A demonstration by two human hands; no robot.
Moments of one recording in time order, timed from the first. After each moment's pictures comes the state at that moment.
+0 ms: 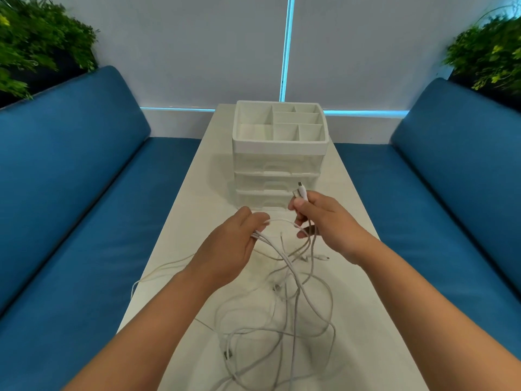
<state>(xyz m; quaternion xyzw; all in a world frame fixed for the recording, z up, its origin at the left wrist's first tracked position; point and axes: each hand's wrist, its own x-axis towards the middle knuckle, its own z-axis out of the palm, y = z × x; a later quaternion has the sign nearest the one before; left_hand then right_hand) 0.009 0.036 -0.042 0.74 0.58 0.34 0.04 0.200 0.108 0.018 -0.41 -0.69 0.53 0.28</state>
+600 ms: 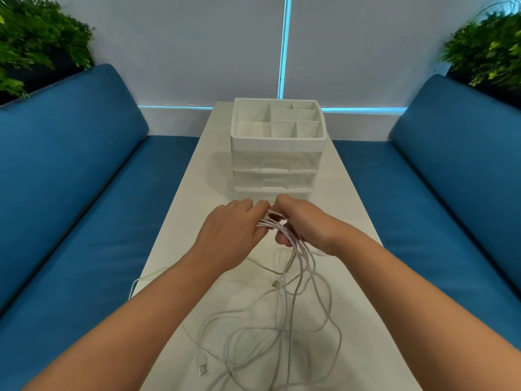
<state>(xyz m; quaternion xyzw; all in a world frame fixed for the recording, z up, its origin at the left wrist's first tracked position) 0.014 0.050 -0.024 0.76 0.60 0.23 -0.15 0.171 0.095 0.032 -0.40 -0.70 0.58 0.14</state>
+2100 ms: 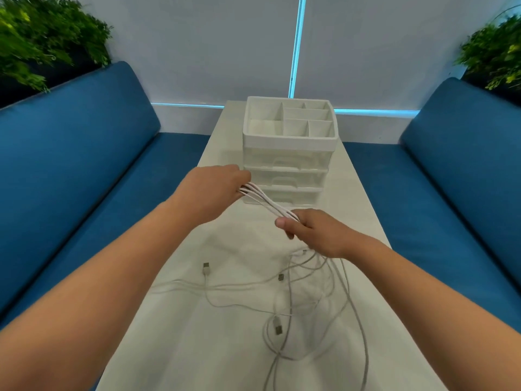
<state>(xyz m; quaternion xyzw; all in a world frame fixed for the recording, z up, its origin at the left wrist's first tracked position) -0.037 0.059 0.032 0.74 0.65 0.06 -0.12 0.191 0.111 -0.007 -0.37 -0.85 0.36 0.10</state>
